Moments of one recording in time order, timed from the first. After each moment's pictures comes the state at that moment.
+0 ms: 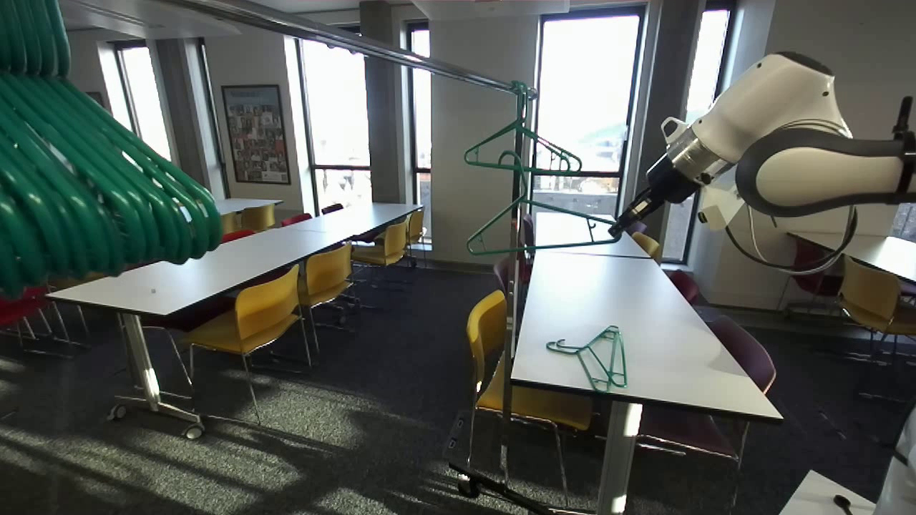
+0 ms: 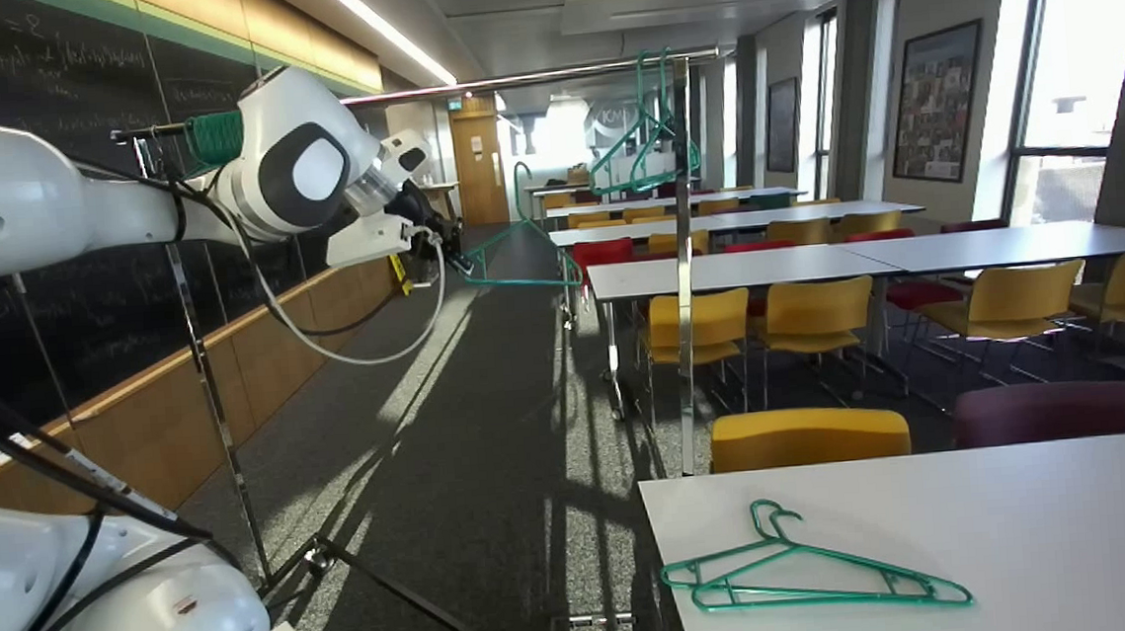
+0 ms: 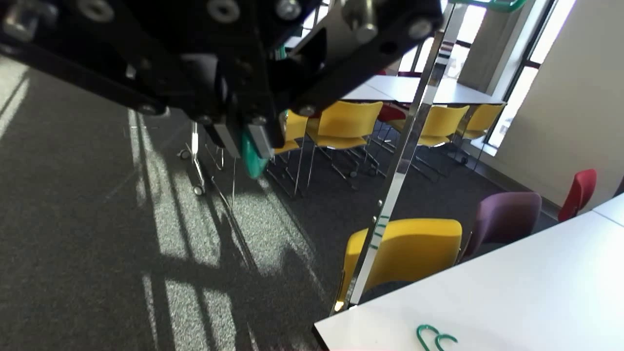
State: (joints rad) arm 0.13 -0.77 0.08 -2.41 -0.13 2.37 -0.02
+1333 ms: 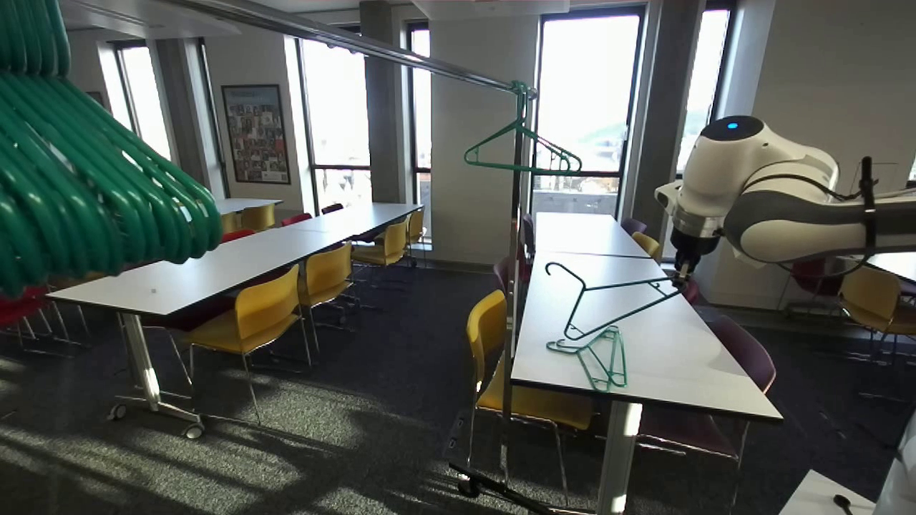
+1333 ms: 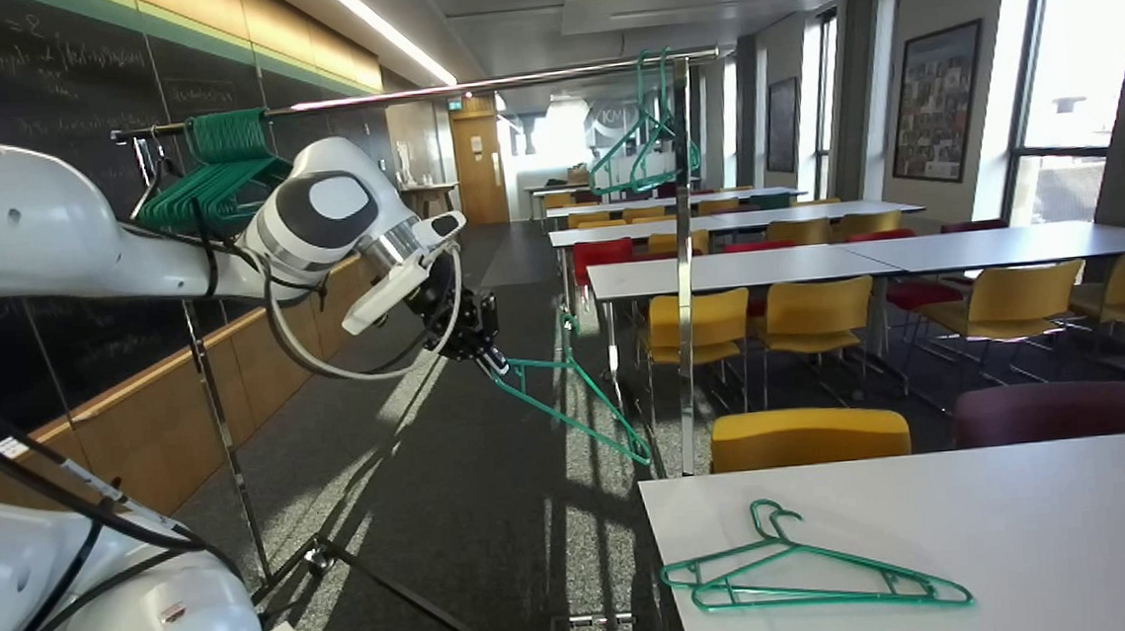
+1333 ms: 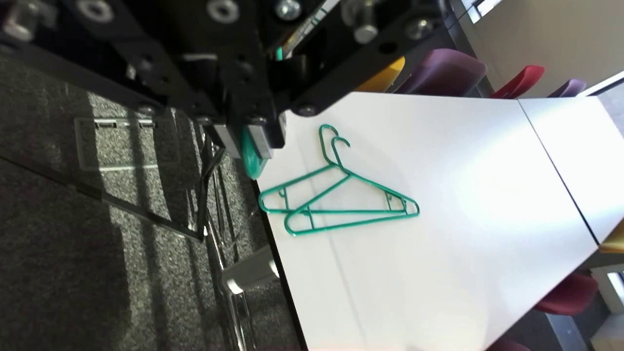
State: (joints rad) arm 0.05 -0.76 0.09 -2.50 -0.48 1.98 -0.13
